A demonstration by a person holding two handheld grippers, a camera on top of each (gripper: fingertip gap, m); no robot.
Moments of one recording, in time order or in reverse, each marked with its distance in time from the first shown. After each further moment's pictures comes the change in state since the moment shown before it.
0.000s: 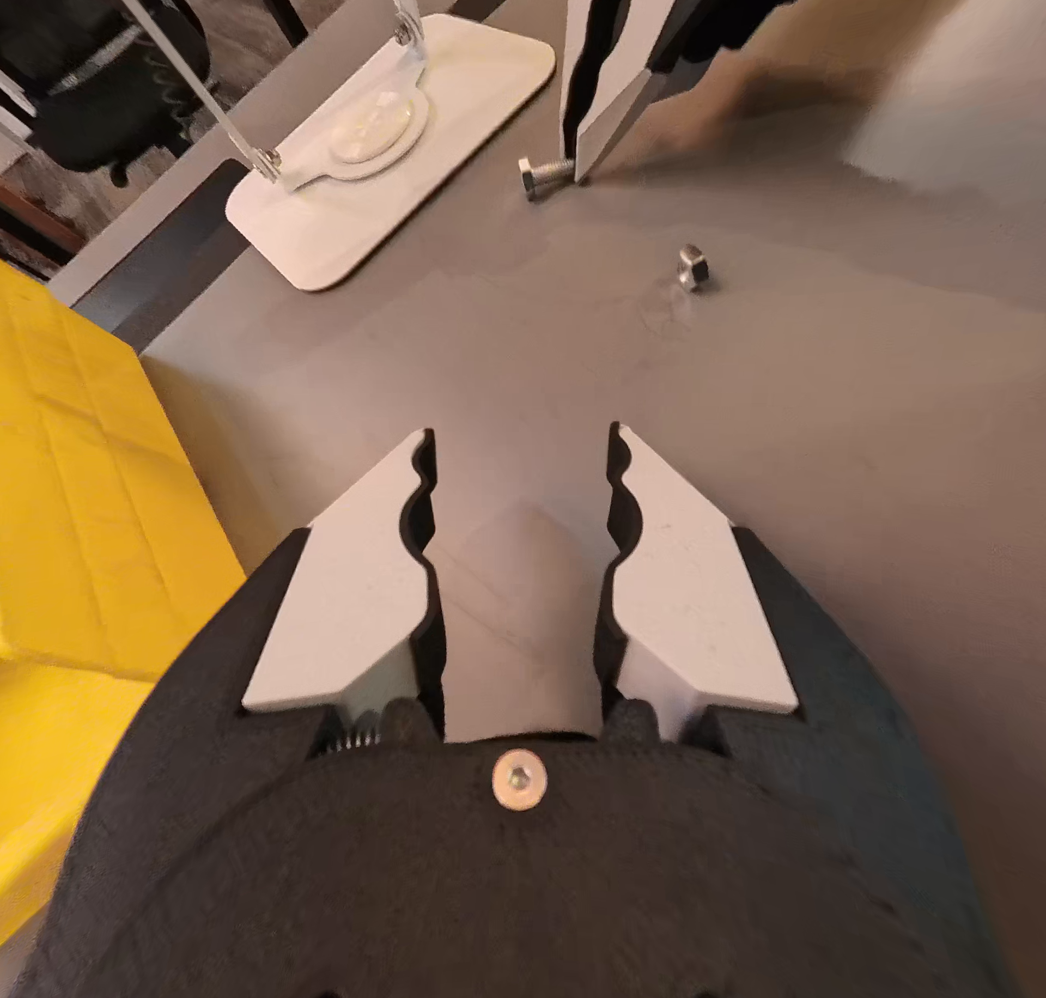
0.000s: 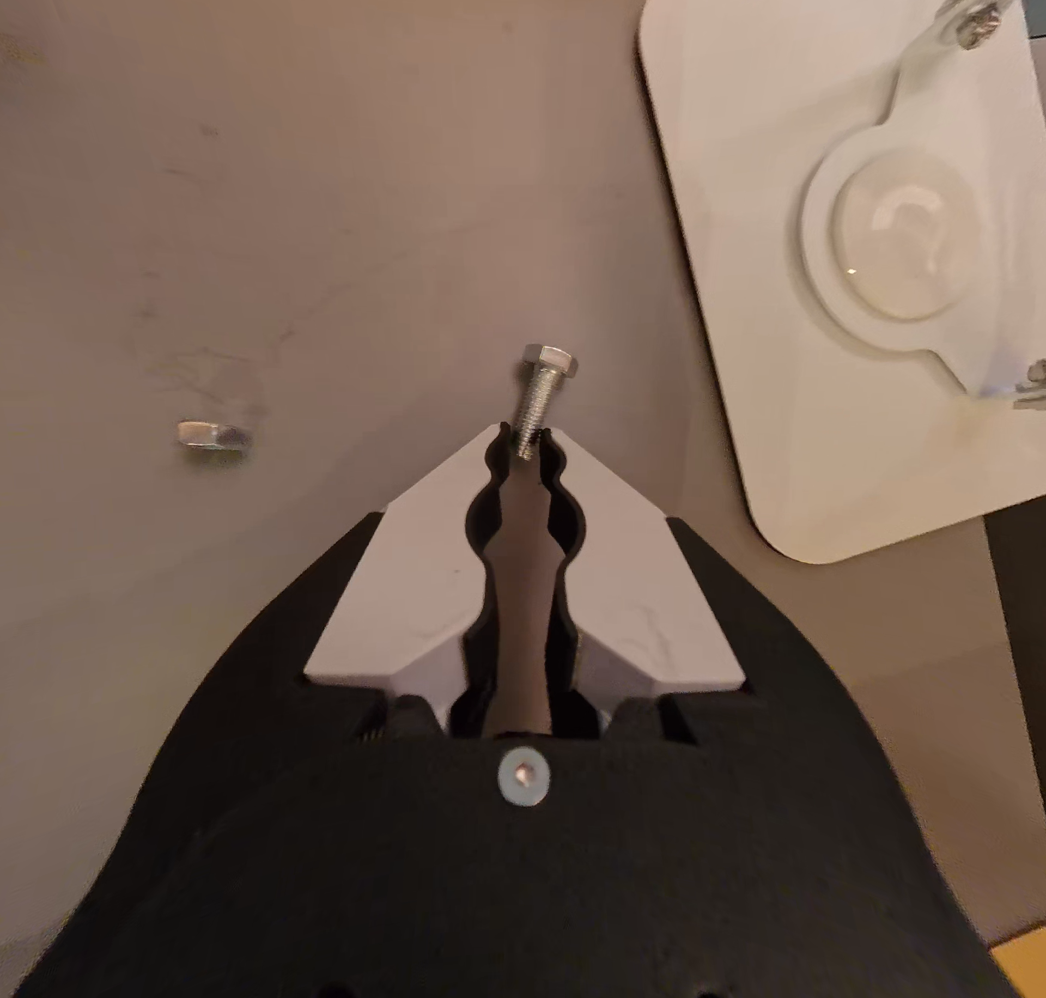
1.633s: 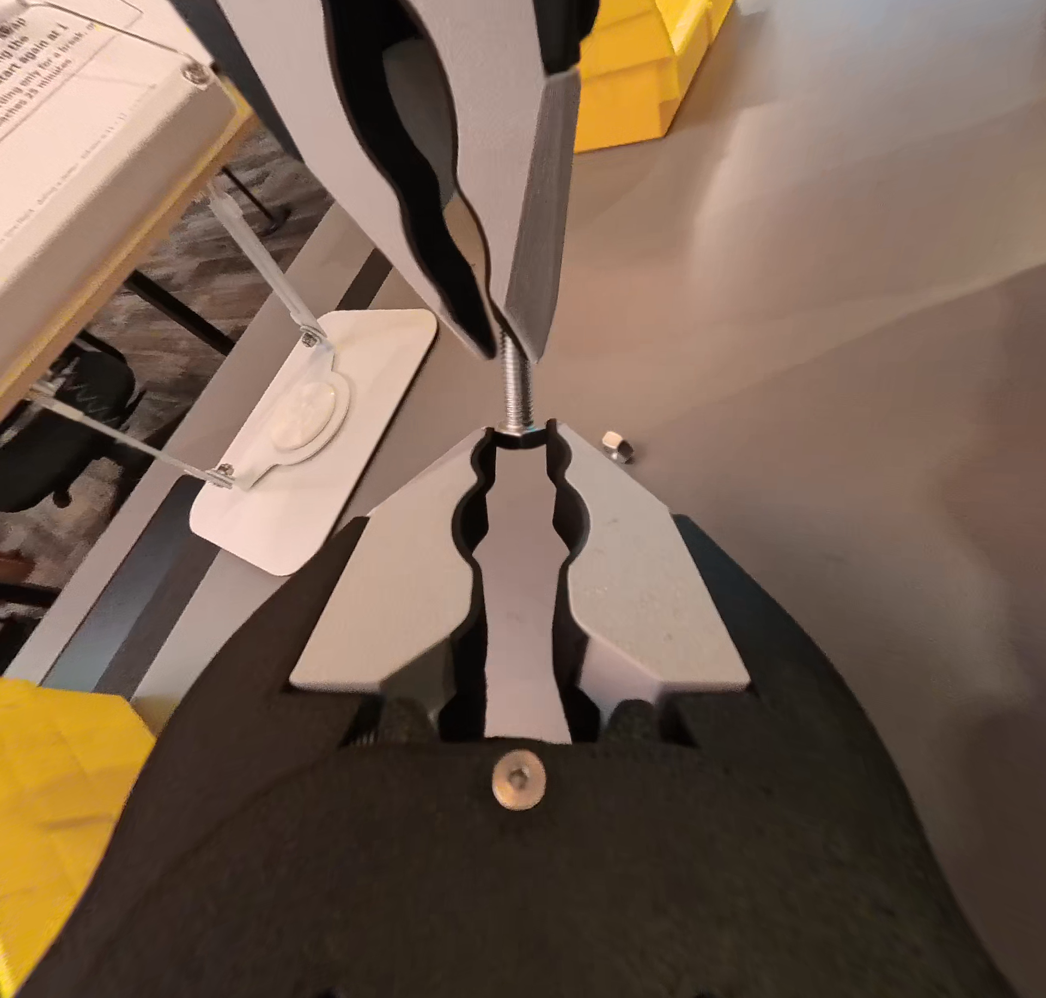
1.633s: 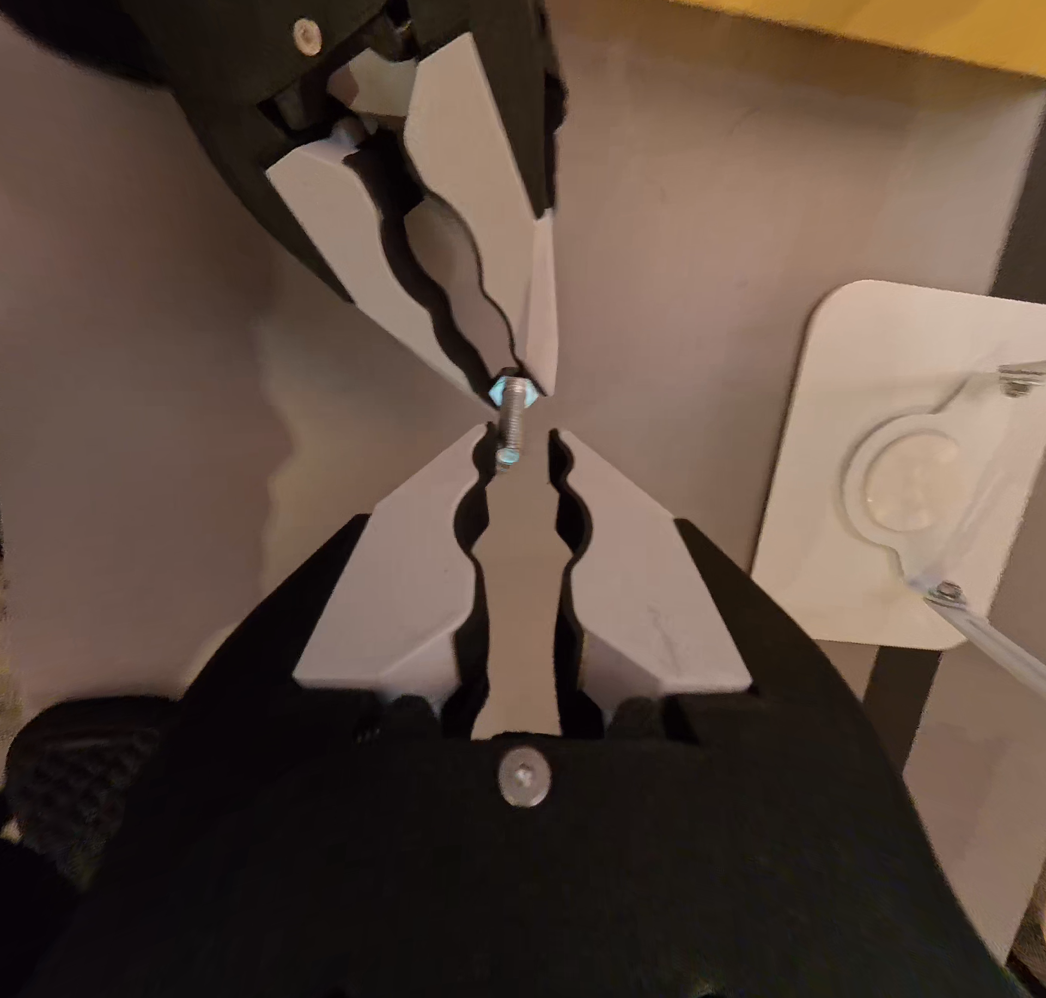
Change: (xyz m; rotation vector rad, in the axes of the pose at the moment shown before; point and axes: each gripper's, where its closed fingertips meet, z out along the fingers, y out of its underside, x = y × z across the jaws) left arm 0.023 -0.081 0.016 0.284 0.263 0.301; right arm -0.086 -0.087 -0.092 -0.170 -0.281 -0.288
